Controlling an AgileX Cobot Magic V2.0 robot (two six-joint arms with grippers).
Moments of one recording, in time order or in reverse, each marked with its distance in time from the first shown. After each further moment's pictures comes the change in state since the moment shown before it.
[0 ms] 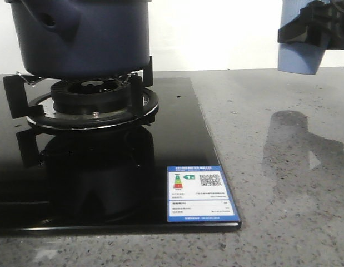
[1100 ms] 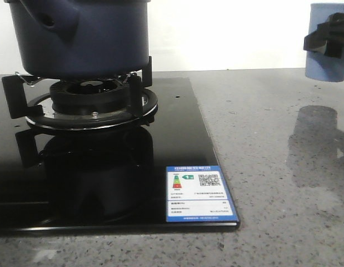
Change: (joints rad) left arm 0.000 0.000 0.000 0.002 0.004 0.000; right arm -0.013 -0.009 0.121 0.406 -0.015 -0.396
